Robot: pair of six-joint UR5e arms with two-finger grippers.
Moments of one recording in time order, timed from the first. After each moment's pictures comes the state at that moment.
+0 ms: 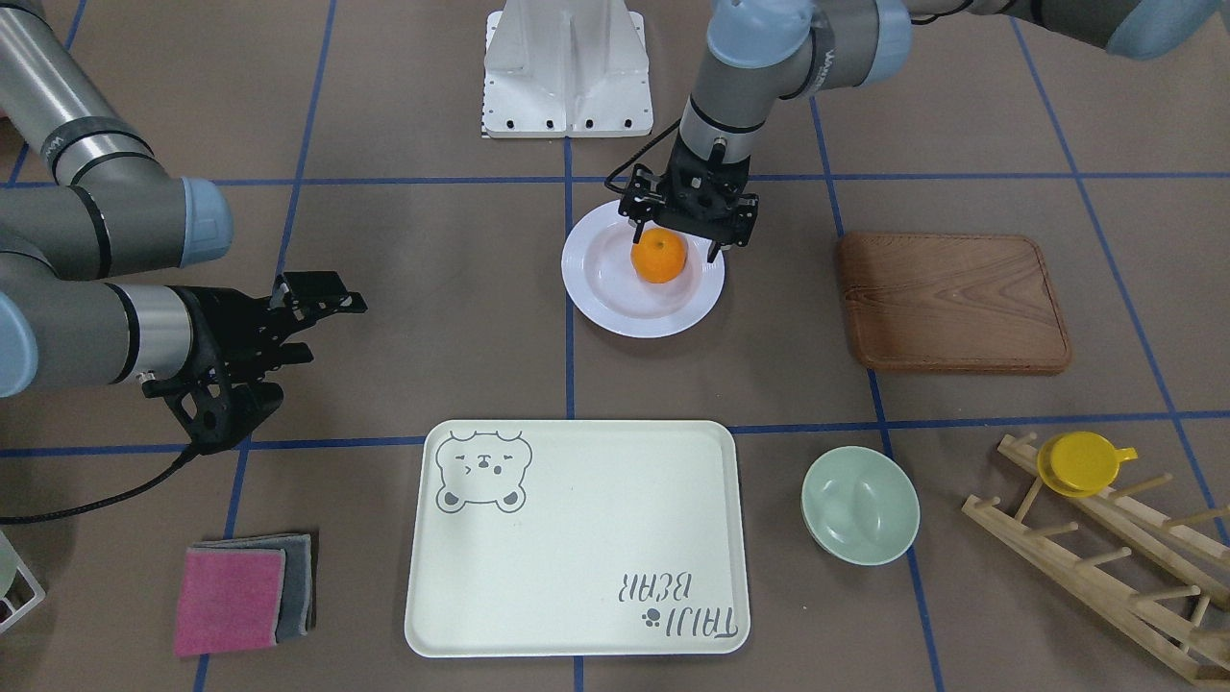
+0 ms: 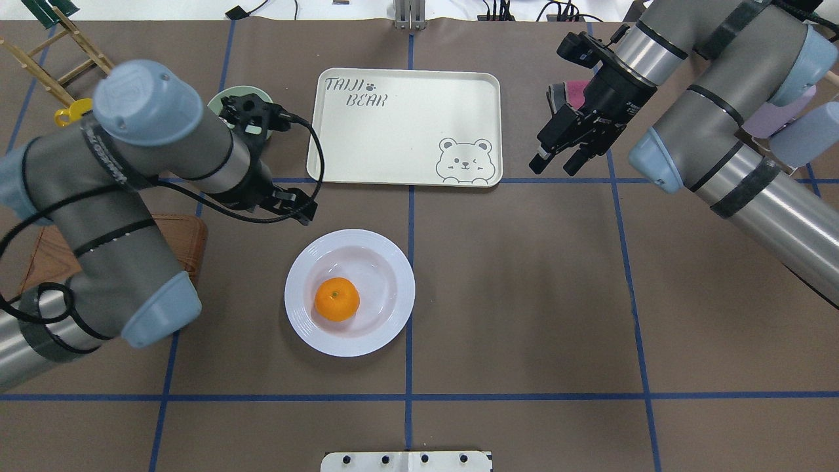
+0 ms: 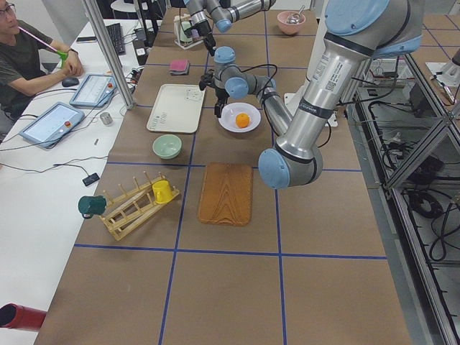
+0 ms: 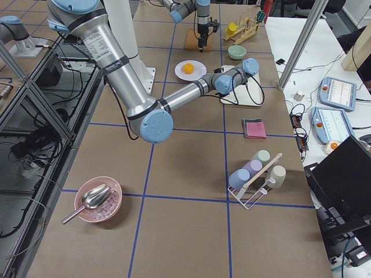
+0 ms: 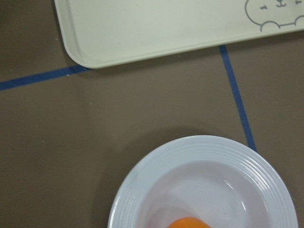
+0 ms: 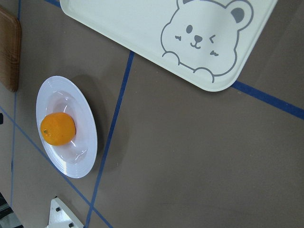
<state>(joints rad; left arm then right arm) -0.73 -2.06 -1.86 -1.62 -2.05 -0.80 0.98 -0.99 1.46 -1.47 2.85 0.39</state>
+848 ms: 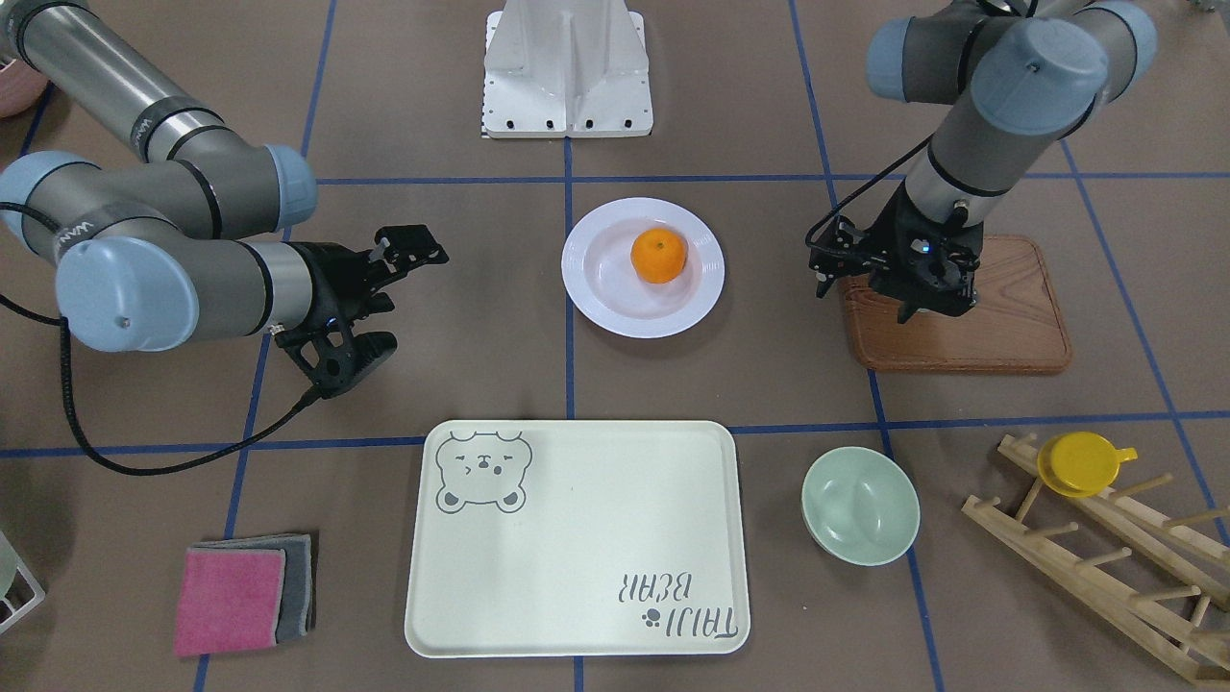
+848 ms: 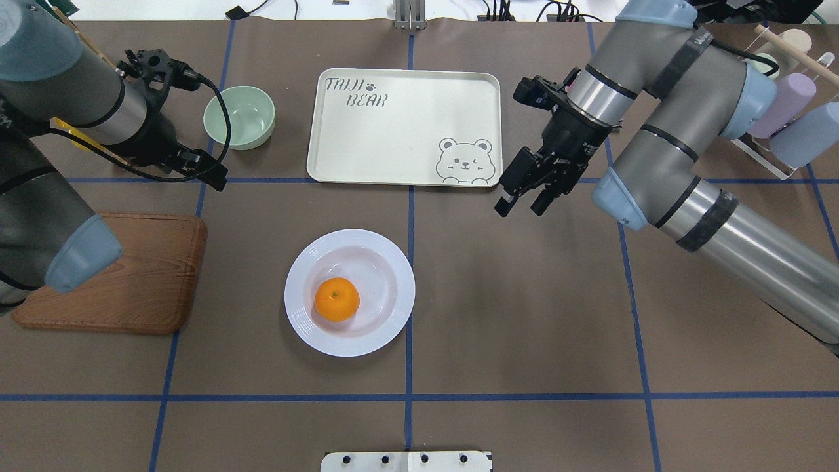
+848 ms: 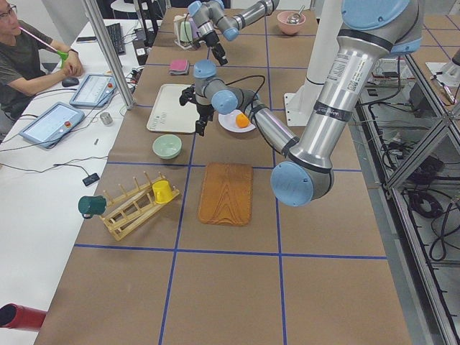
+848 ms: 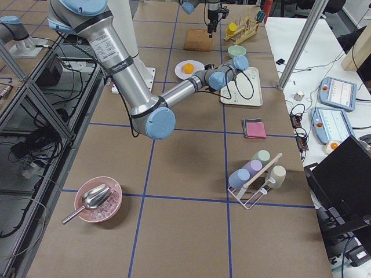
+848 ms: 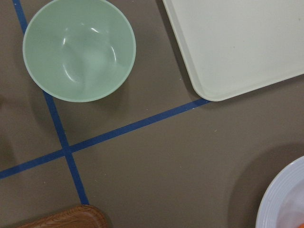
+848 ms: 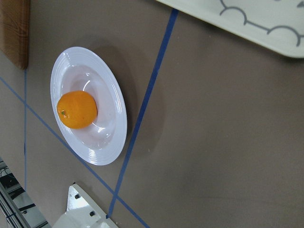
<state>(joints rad) -0.89 -1.95 -1.86 -1.62 -2.14 -0.58 0.87 -1.00 1.47 -1.44 2.85 0.44</state>
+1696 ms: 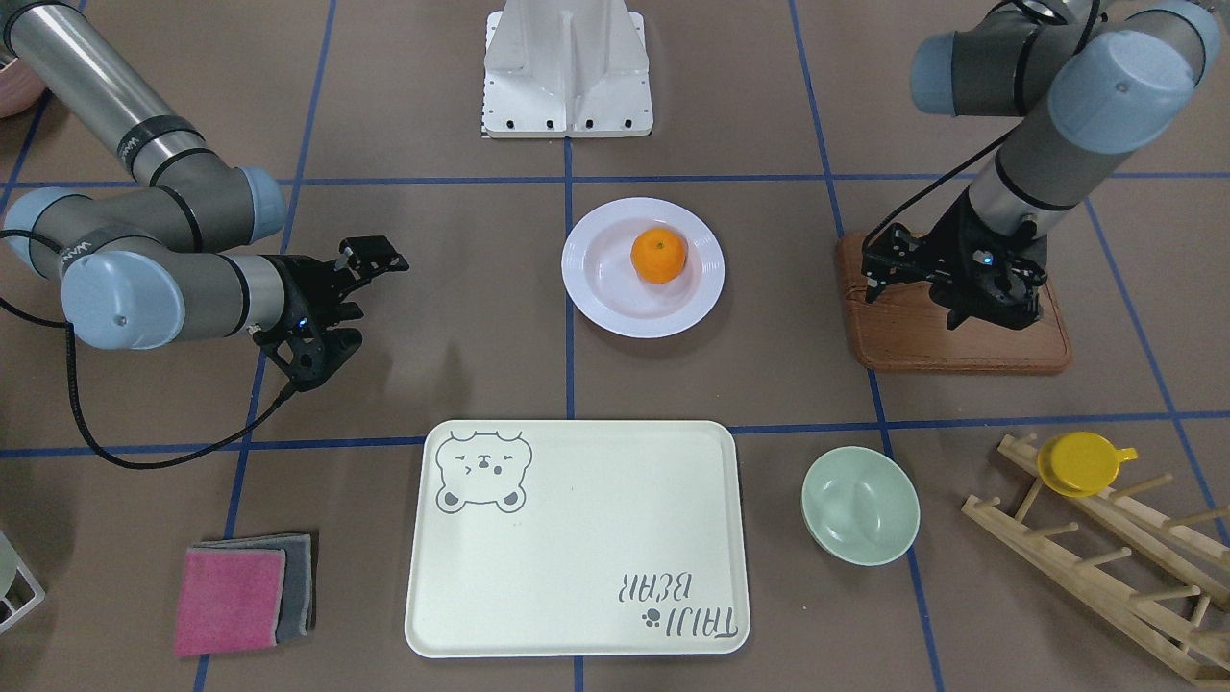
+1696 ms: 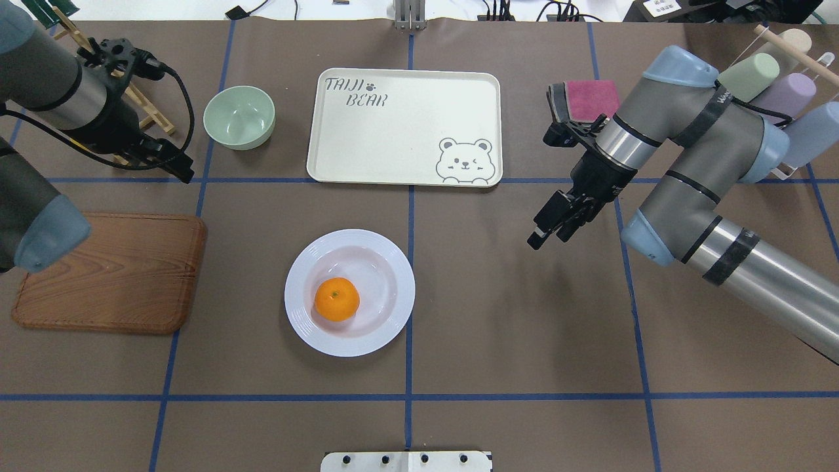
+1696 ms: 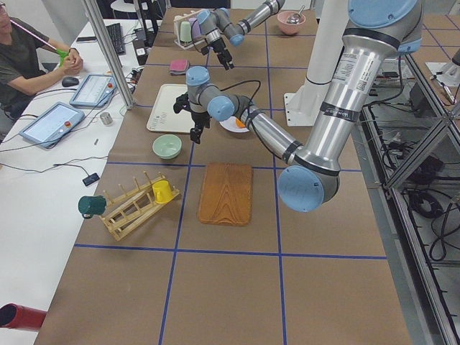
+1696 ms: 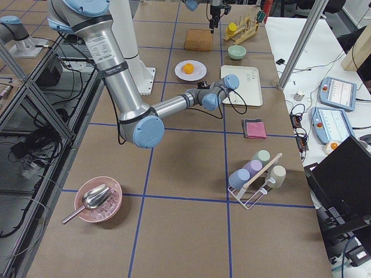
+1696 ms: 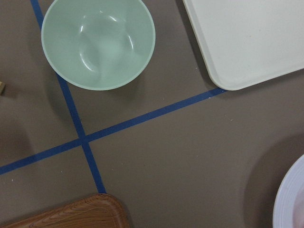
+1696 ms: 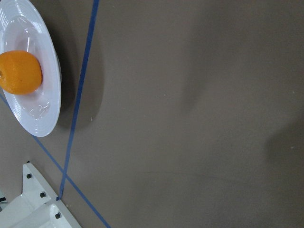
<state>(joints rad) -0.98 -1.91 -1.83 -1.62 -2.23 -0.48 0.85 -1.09 1.42 -1.20 2.79 0.44</state>
